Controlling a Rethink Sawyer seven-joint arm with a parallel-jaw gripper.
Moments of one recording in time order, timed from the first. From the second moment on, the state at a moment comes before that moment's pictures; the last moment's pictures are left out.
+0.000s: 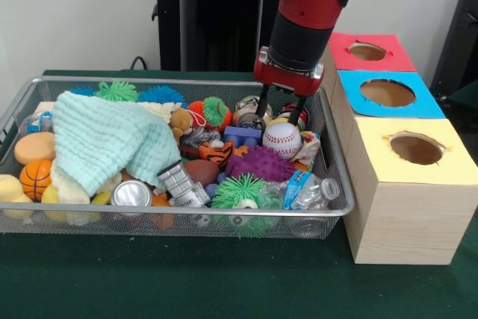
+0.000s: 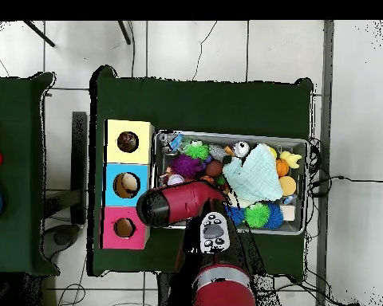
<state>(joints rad) -0.09 -0.53 -0.01 1.70 -0.35 0.49 2.23</state>
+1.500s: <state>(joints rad) 0.00 -0.52 -0.04 1.68 -0.33 0.47 2.23</state>
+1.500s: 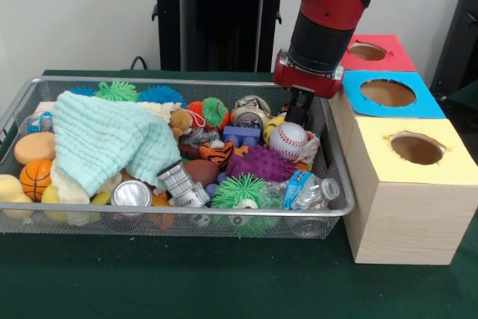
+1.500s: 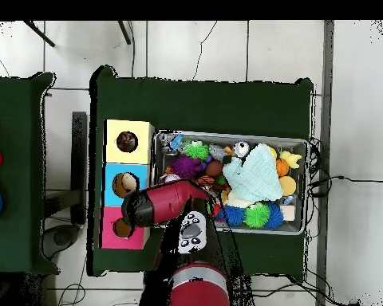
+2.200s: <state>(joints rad) 0.28 -0.45 -0.36 1.54 0.00 0.58 2.48</state>
